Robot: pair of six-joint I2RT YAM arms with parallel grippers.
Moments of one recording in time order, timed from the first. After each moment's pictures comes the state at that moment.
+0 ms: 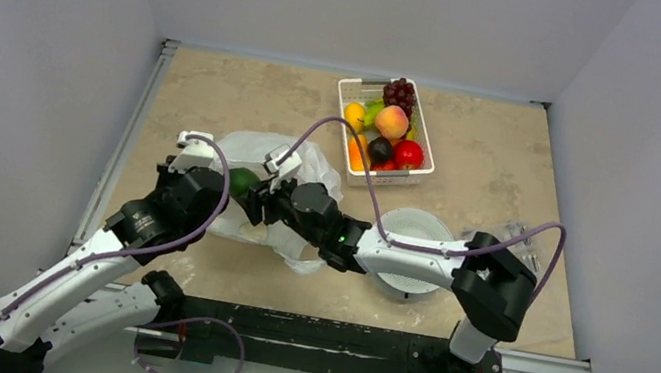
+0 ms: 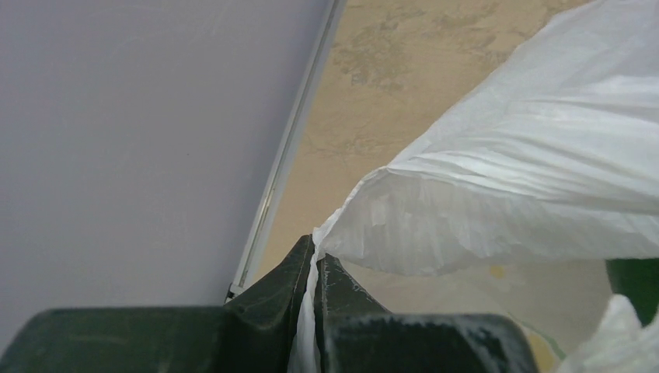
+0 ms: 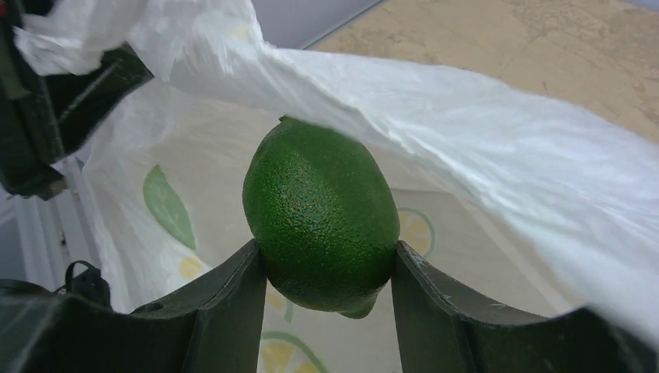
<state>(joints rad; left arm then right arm) -0.68 0.70 0.76 -0.80 -1.07 -0.19 1.16 1.73 1.07 0.49 0.22 0.23</state>
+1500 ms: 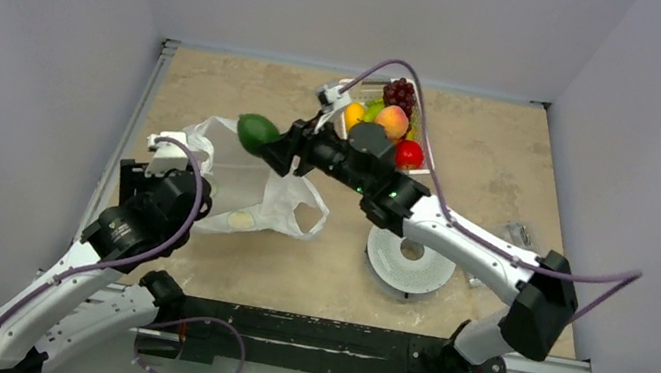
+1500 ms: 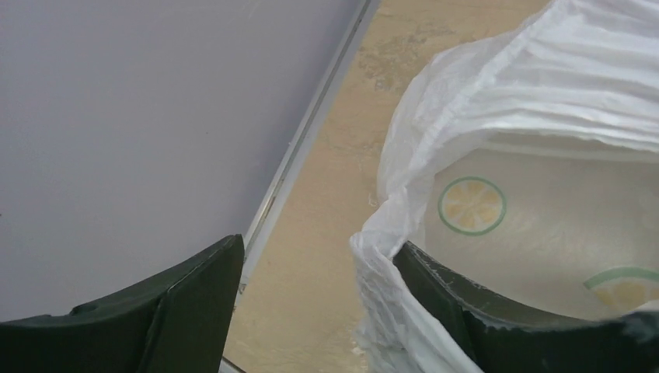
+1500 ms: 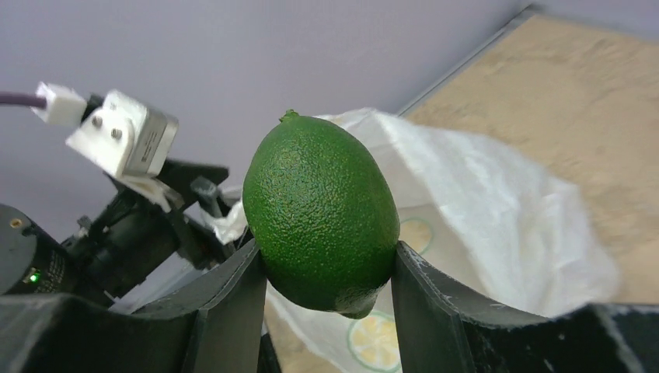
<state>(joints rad) -0.65 0.62 0.79 -0.91 -1.13 -0.30 0.96 1.57 1.29 0.24 -0.17 0.49</state>
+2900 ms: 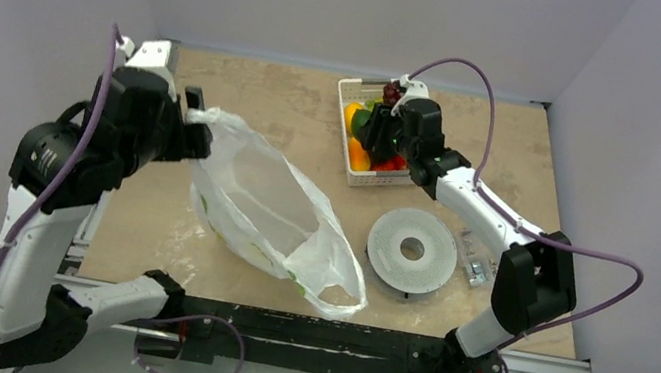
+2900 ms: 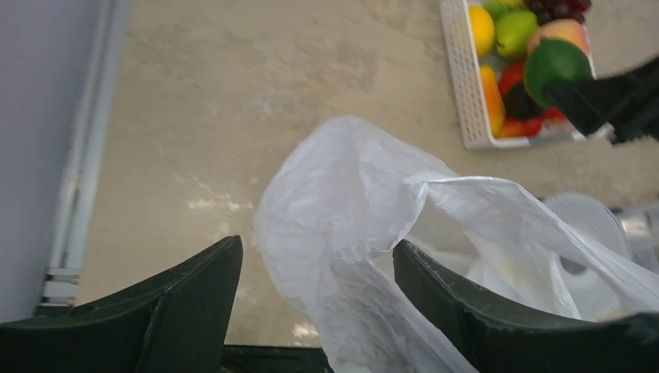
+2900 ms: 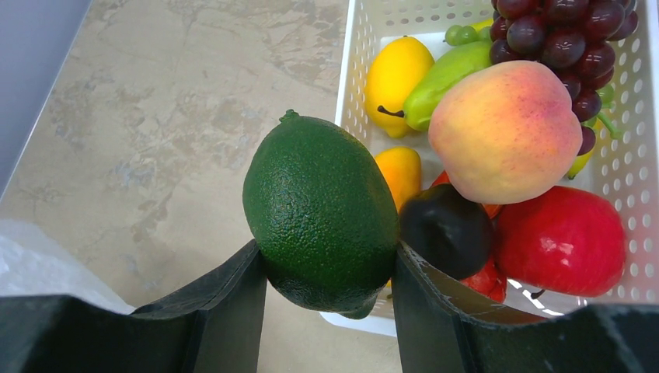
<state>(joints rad) -0.53 1.01 1.71 -1.36 -0.34 -0.53 0.50 1.61 1.23 -0.08 0.01 0.35</state>
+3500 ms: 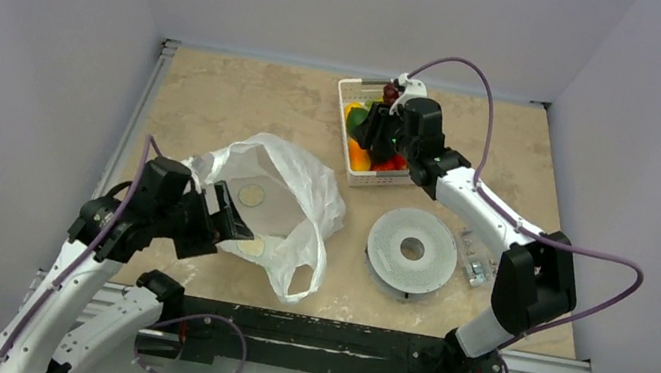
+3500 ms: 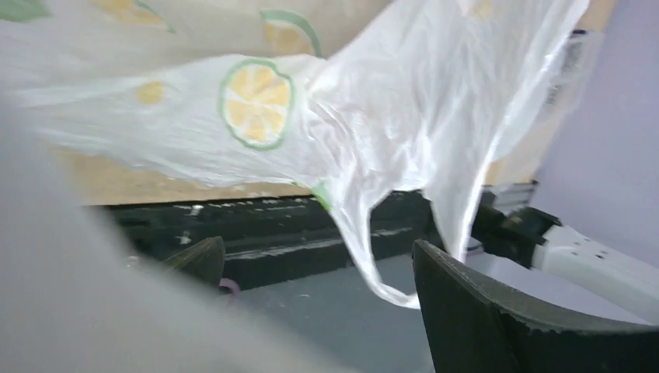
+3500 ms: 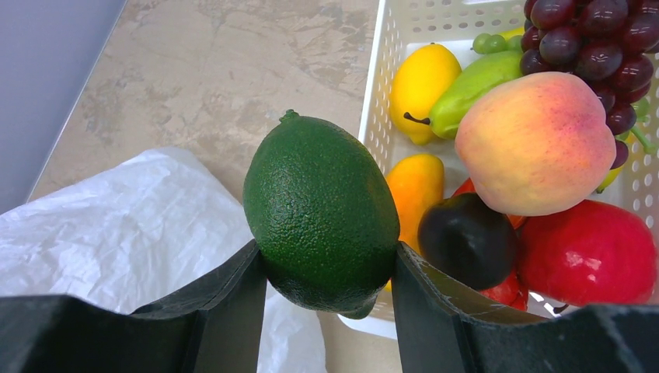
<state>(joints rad) -0.39 0.70 0.97 -1.22 0.17 -0.84 0.50 1.61 1.23 -0.05 -0.05 0.35</state>
